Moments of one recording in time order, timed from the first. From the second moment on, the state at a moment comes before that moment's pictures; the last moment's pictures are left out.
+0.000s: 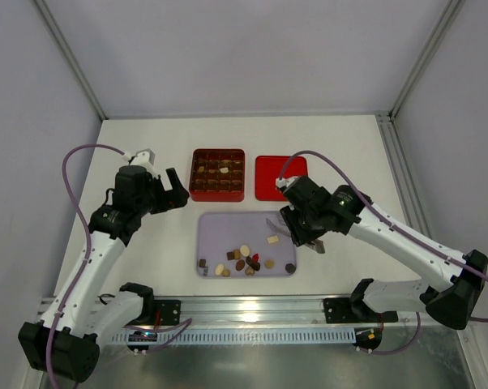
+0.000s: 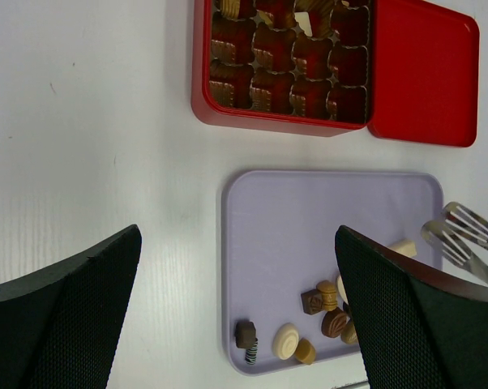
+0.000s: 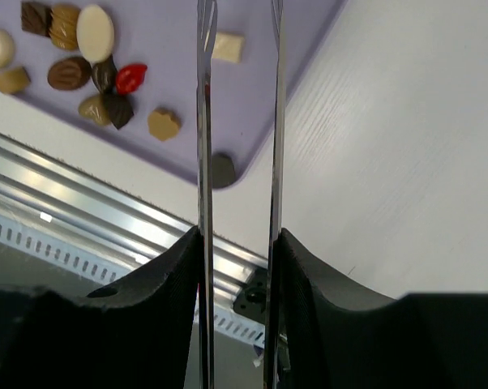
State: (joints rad) left arm -0.24 0.93 0.89 -0.60 0.03 -0.42; right arm 0.85 1.22 1.20 -1.11 0.12 0.35
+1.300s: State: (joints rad) left arm -0.24 0.93 0.89 -0.60 0.03 -0.42; right arm 0.94 1.31 1.14 -1.14 0.13 0.30
